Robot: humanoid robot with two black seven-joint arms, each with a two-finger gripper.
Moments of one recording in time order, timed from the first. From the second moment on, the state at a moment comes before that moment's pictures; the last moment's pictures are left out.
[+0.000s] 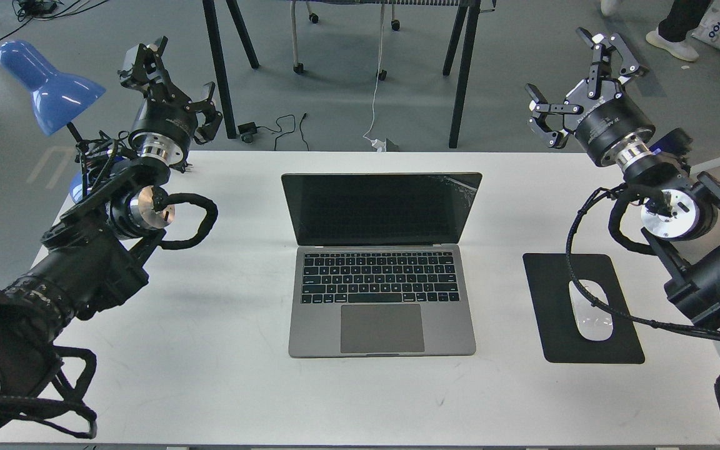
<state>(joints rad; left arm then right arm) -0.89 0.15 -0.76 -0.48 0.09 -0.19 -0.49 0.70 -0.37 0.98 0.89 -0.19 0.32 0.15</state>
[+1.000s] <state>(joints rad) -0.89 0.15 -0.76 -0.48 0.09 -0.17 -0.49 1.00 -0.22 0.64 0.68 -0.21 0.10 0.15</state>
